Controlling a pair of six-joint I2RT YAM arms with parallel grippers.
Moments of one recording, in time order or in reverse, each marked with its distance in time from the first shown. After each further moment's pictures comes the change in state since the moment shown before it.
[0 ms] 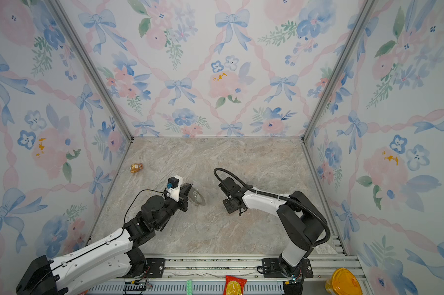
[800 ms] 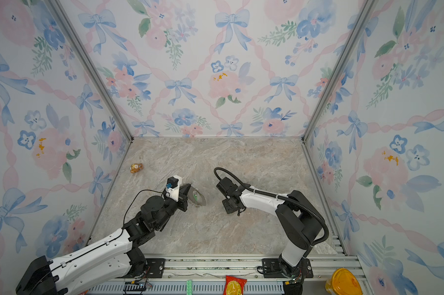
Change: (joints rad) left arm -0.002 -0.004 0.000 0.000 -0.018 0.004; right arm 0.008 0.006 0.061 -0.109 0.009 0.091
